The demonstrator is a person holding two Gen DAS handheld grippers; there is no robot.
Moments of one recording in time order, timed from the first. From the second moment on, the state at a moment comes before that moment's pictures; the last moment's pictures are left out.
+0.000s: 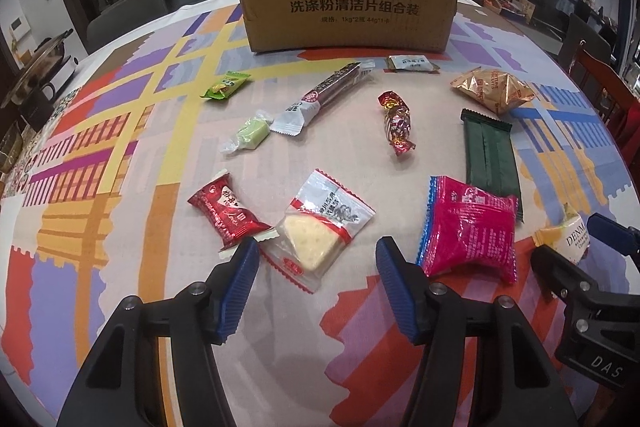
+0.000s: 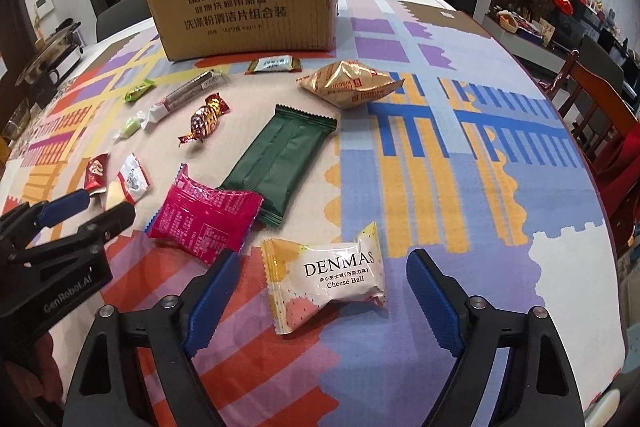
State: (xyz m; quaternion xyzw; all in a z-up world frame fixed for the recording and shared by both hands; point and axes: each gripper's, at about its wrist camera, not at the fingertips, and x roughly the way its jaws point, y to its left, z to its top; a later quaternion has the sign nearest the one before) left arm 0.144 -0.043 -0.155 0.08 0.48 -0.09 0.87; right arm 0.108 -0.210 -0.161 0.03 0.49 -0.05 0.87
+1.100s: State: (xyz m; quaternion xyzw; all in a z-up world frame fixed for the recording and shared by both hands) left arm 0.159 -0.045 -0.163 0.06 0.48 -0.10 0.87; right arm 0.114 -0.216 -0.172 0.04 0.51 -0.05 0.86
